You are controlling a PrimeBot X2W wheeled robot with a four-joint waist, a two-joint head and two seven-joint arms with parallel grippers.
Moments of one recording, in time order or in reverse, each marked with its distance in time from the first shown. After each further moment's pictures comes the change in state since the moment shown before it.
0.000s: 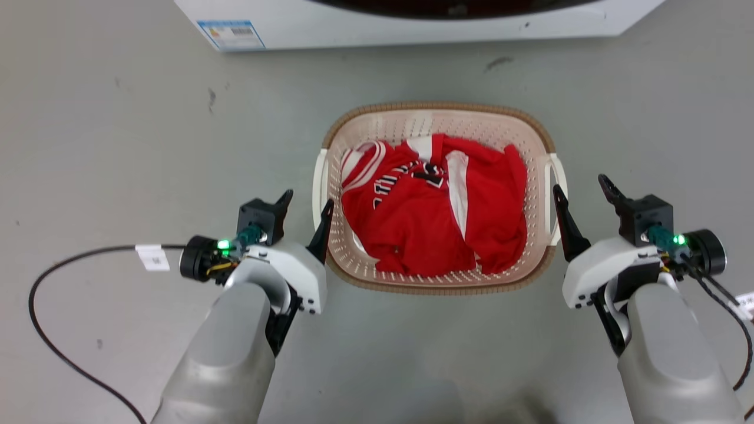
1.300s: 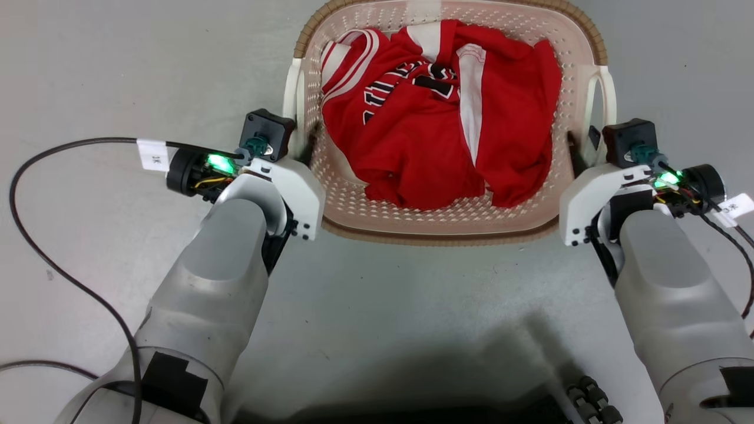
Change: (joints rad) left arm -0.329 0.028 -0.183 0.248 -0.068 0.000 0.000; right arm -0.372 -0.001 -0.039 0.461 -0.121 -0.001 0.000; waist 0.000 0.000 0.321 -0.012
